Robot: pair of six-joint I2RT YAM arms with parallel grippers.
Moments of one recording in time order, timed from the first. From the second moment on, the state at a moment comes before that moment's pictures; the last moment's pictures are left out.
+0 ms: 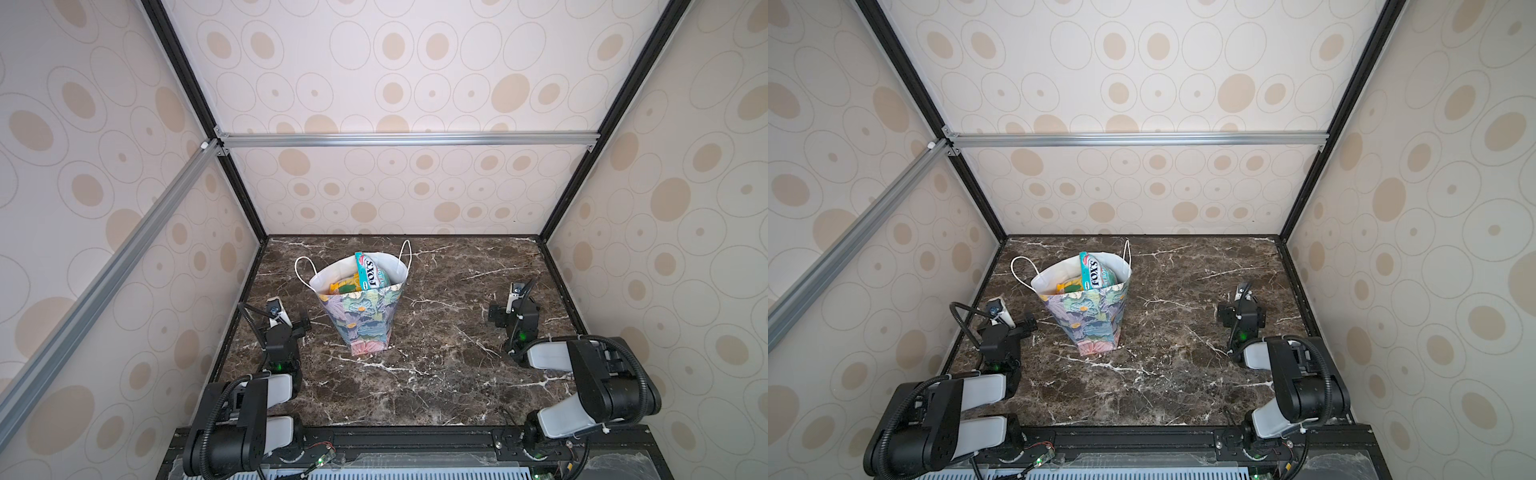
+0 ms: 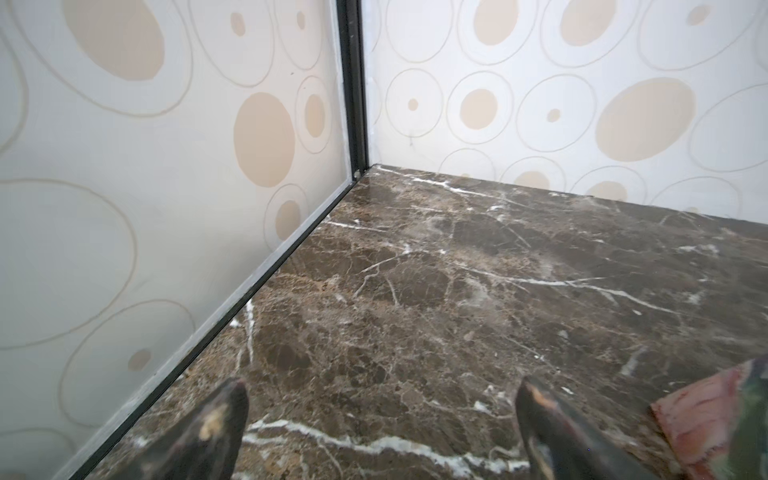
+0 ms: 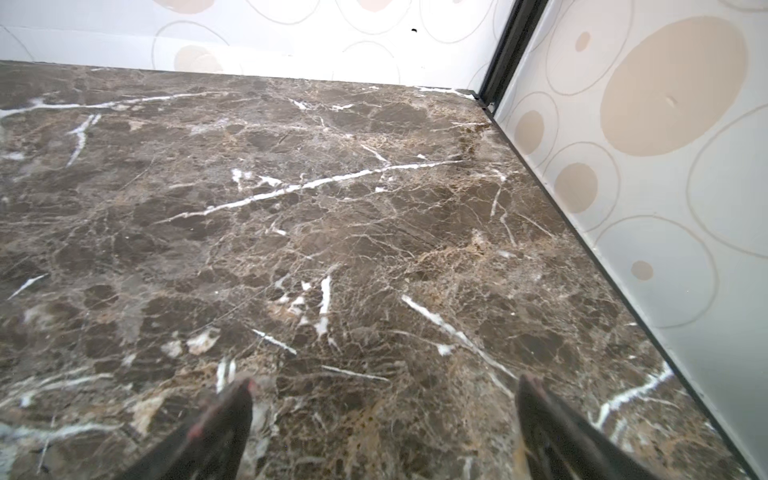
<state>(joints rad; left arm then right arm) 0.06 1.27 0.13 0.98 -0.29 -0.05 0.09 1.53 0.39 0.70 0.27 -0.01</state>
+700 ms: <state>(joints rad) -0.01 1.55 0.24 1.12 -0.05 0.03 0.09 1.53 0.39 0.71 0.18 -0.02</state>
